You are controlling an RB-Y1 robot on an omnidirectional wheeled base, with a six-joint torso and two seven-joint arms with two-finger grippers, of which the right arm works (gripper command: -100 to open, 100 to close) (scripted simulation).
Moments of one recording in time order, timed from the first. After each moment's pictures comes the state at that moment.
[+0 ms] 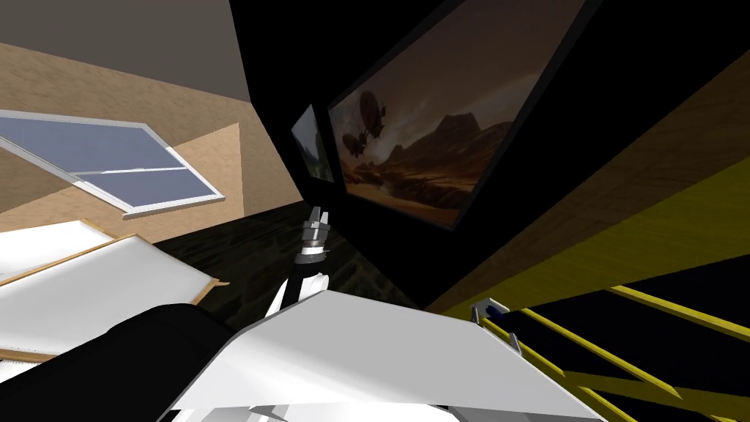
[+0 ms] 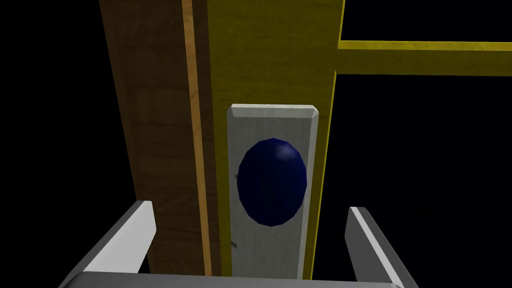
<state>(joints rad) 0.48 -0.36 0.31 -0.98 -0.91 -1.14 -1.37</state>
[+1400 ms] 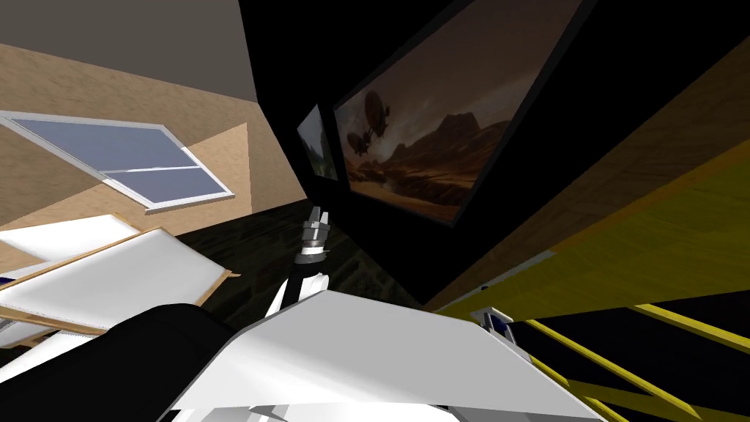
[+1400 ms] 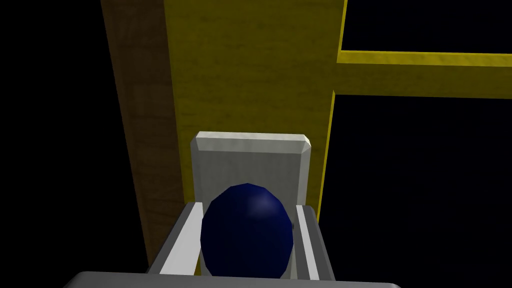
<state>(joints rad) 0.46 -0.43 0.33 -0.93 -0.89 -1.16 -1.45</state>
